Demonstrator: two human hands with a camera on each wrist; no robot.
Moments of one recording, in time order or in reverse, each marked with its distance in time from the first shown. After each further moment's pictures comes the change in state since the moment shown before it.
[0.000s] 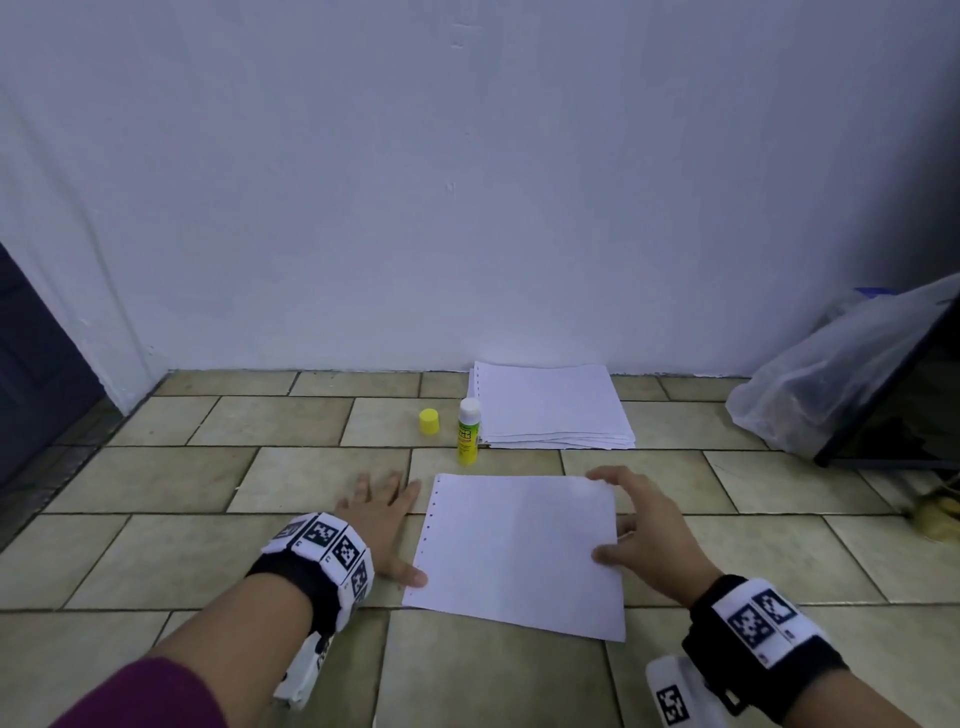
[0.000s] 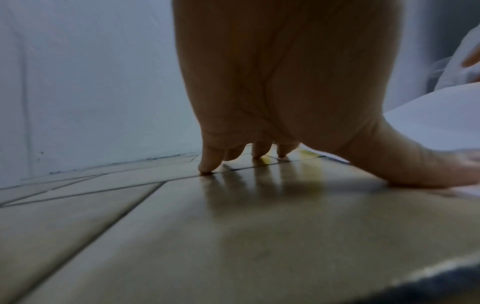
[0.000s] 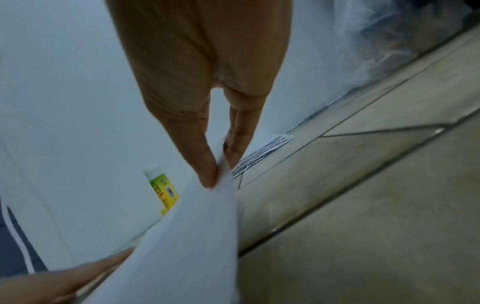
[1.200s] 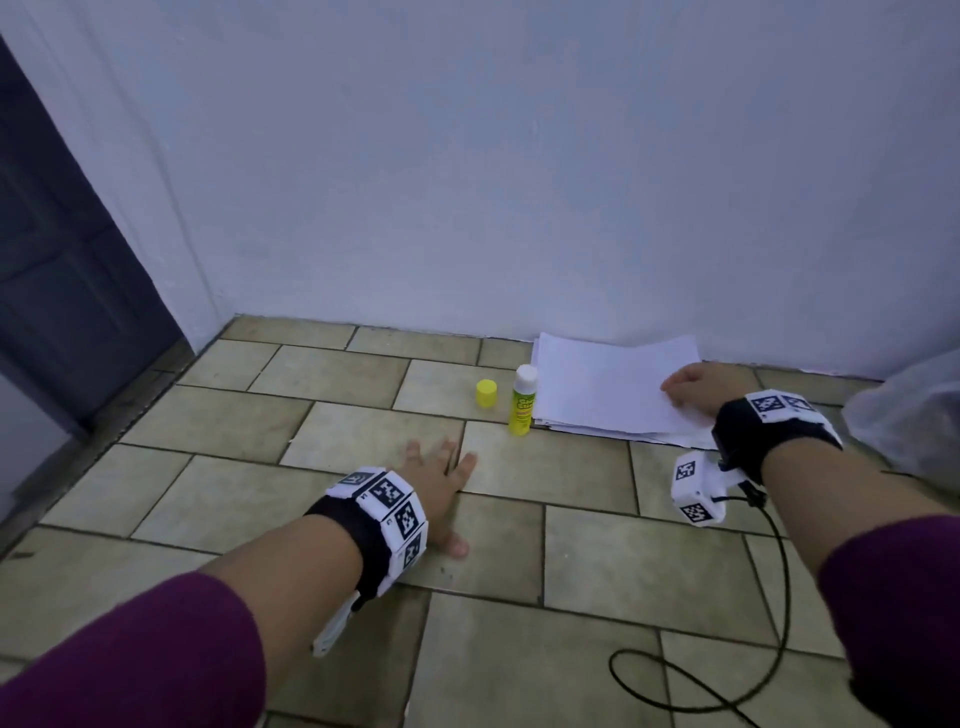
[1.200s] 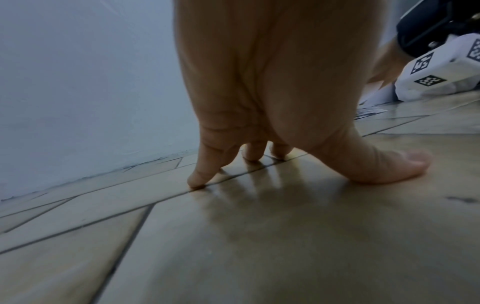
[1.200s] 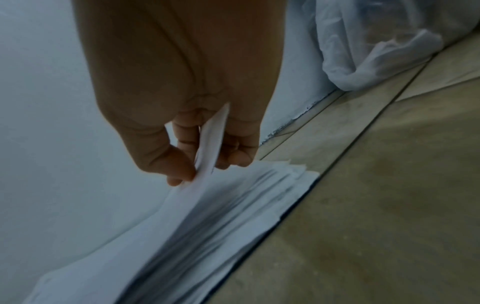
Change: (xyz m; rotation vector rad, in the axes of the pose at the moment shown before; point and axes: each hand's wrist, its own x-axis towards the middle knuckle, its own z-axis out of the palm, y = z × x) left_hand -0.004 0.016 -0.021 0.085 -0.103 -0.076; right_hand 0.191 0.014 -0.034 -0.285 -0.019 0.227
